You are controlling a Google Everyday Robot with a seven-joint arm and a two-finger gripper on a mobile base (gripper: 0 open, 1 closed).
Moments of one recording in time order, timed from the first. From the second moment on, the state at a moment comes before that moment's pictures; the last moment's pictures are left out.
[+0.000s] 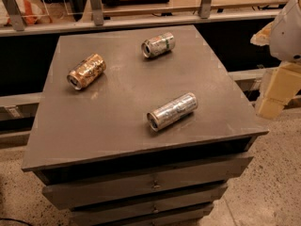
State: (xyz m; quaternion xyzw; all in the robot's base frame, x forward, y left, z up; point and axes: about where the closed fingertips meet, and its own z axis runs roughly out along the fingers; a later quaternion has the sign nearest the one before) arm 0.438 -0.216 0.980 -0.60 0.78 -0.04 0.16
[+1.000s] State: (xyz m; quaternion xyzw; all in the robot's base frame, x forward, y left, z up) arm 0.452 -0.193 0.974 -0.67 0.73 -0.04 0.13
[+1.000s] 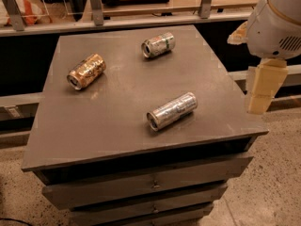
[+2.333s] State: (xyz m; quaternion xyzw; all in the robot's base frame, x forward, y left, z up) arm 0.470 -0.097 0.895 -0.84 0.53 0.08 0.10
